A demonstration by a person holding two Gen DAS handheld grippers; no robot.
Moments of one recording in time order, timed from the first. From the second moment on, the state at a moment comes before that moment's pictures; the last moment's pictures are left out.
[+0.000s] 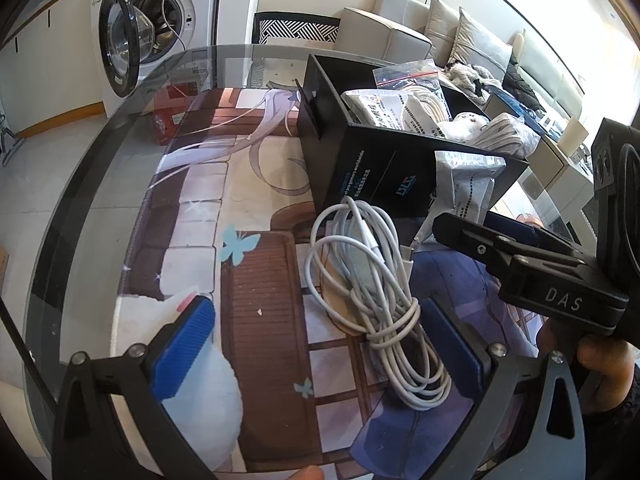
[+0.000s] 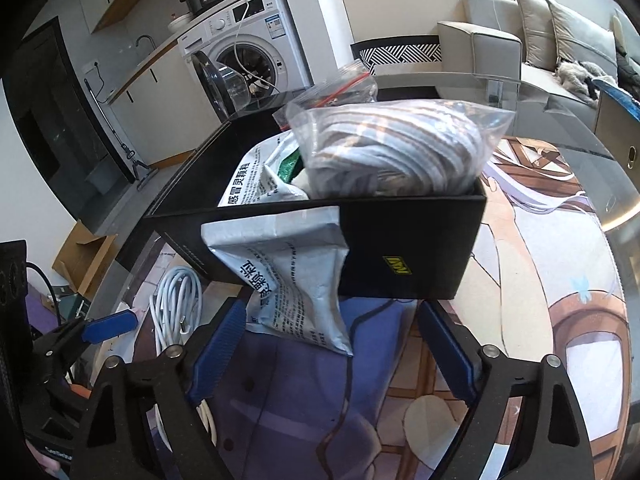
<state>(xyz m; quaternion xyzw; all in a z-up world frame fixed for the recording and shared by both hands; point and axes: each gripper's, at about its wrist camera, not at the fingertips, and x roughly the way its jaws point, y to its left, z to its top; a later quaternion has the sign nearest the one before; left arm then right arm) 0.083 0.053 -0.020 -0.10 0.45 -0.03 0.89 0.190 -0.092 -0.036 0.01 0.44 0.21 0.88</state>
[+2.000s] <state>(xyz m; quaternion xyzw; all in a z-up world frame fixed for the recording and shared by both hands) 0.082 0.045 -0.018 -0.10 0.46 -0.03 0.88 0.185 -0.074 -0.037 -0.01 0.43 0.25 0.87</state>
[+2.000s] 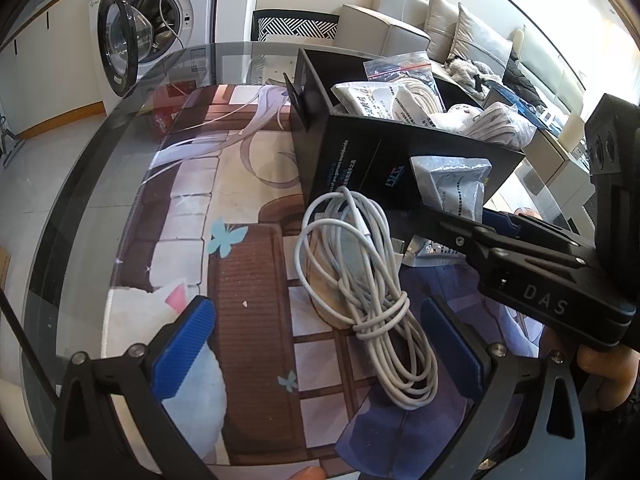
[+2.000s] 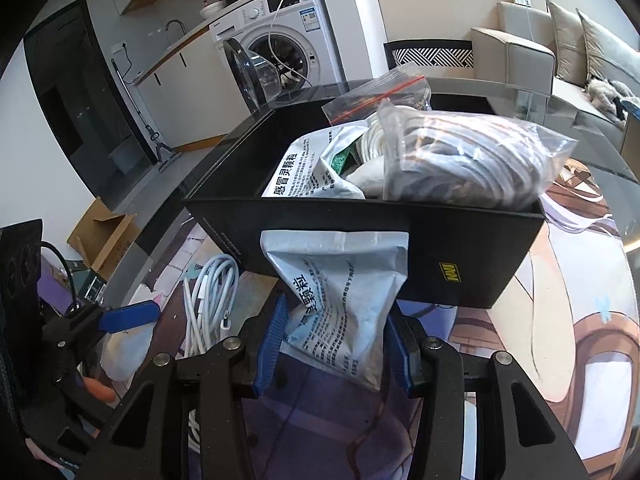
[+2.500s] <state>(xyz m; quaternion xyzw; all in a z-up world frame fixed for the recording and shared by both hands) 0.086 0.035 -0.022 -0.09 0.46 -0.02 0.88 0.158 -0.098 -0.011 0.00 0.38 0.27 0.89</state>
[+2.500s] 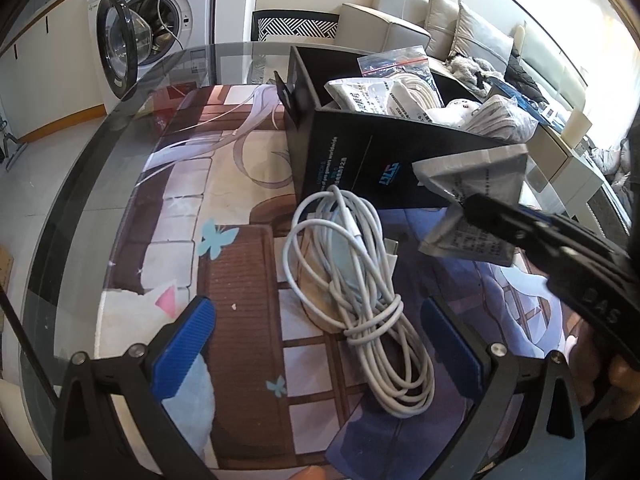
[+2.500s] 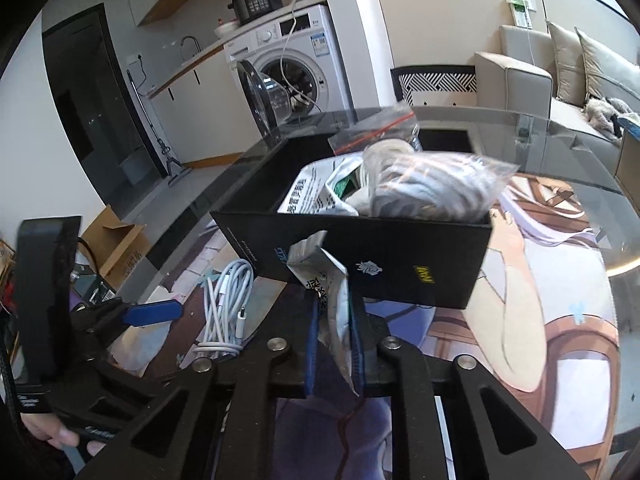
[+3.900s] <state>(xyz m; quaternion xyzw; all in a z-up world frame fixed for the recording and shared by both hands) 0.069 0.029 -0.001 -0.10 0.39 -0.06 0.91 0.152 -0.084 -0.020 -0.03 0.38 0.30 0.87</state>
